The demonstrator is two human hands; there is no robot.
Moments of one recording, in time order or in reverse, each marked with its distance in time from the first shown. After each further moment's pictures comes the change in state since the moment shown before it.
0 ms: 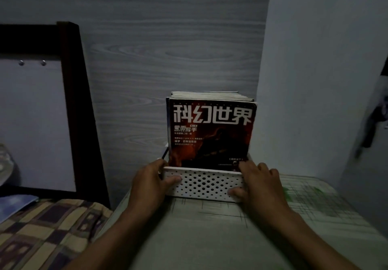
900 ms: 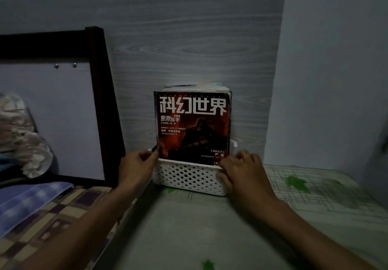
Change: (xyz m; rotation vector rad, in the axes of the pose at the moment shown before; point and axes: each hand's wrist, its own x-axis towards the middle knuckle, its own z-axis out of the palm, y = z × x) left_hand 0.003 -0.017 -0.070 -0.118 0.144 -0.256; right_hand -0.002 -0.060 0.007 0.007 0.064 -0.302
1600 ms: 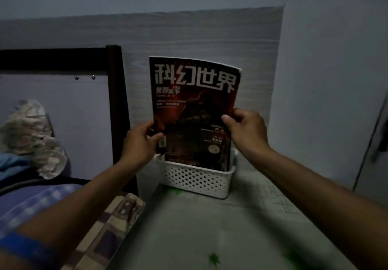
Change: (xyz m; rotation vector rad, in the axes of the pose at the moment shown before) left_hand 0.015 0.068 -0.049 0.134 0.027 0.347; right_hand 0.082 -0.033 -0.089 0.676 0.290 0.397
